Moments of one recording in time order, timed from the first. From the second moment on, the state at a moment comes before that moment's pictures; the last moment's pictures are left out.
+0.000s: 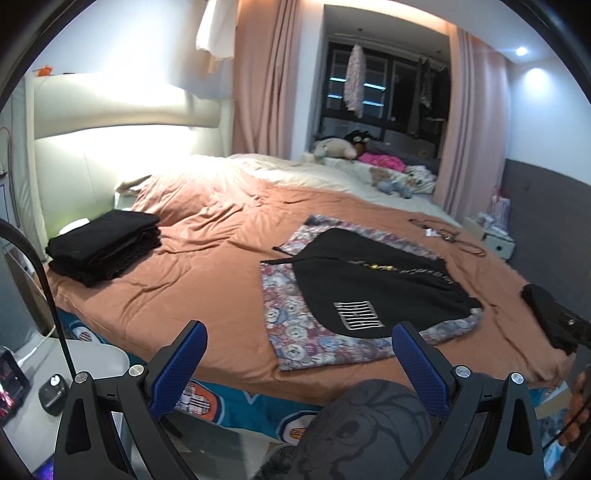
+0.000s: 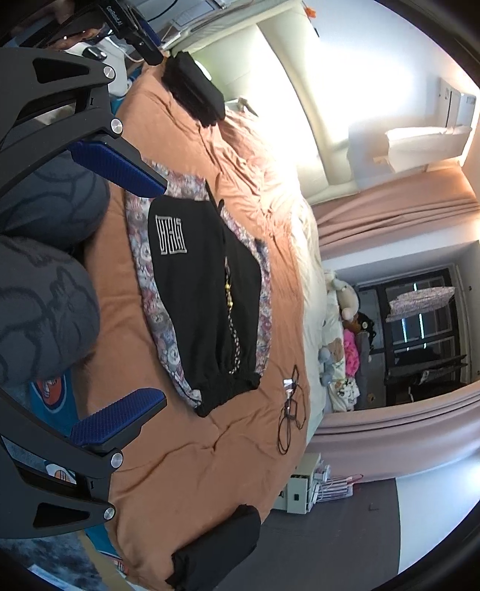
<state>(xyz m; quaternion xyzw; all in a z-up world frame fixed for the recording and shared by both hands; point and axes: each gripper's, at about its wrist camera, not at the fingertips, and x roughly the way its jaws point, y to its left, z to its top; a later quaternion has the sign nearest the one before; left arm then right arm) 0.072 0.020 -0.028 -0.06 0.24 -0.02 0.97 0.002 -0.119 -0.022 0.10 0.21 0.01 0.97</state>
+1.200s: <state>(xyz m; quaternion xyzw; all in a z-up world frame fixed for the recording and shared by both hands) 0.212 0.048 -0.135 -0.16 0.46 -0.06 0.87 0.145 -0.249 -0.061 0.19 0.28 0.03 0.94</state>
